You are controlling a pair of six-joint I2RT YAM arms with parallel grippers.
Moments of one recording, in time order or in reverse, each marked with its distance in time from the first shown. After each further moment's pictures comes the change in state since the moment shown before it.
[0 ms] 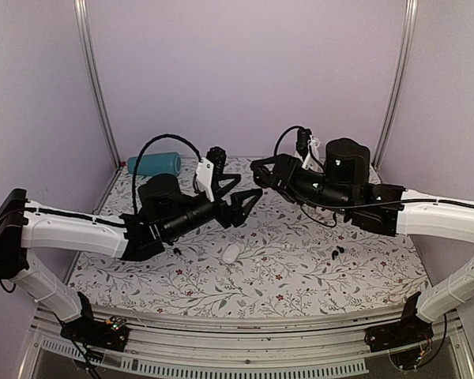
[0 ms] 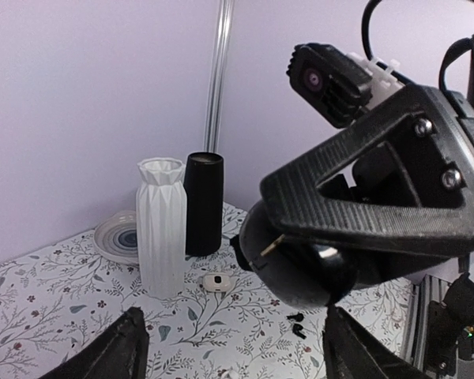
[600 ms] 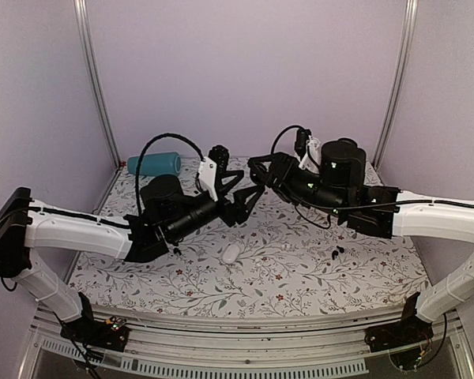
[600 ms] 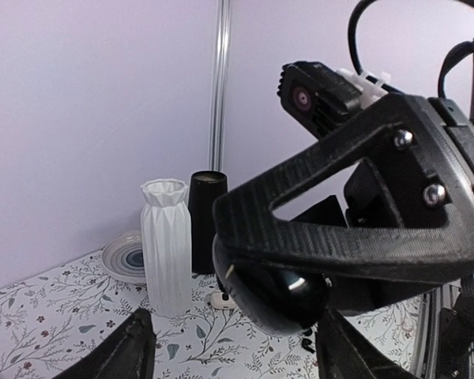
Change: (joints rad) left arm -0.021 0.029 0.017 0.068 -0.045 0.063; right arm 0.037 0.028 0.011 0.045 0.092 0.042
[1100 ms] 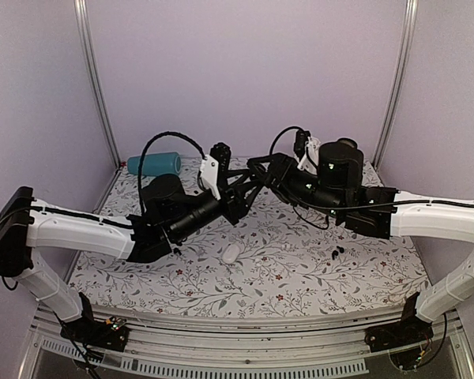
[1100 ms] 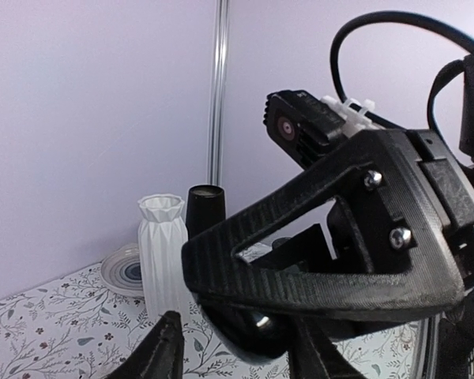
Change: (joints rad) left arm -0.018 0.014 0.021 0.037 -0.027 0.017; right arm 0.005 0.013 0.000 0.010 0.000 0.018
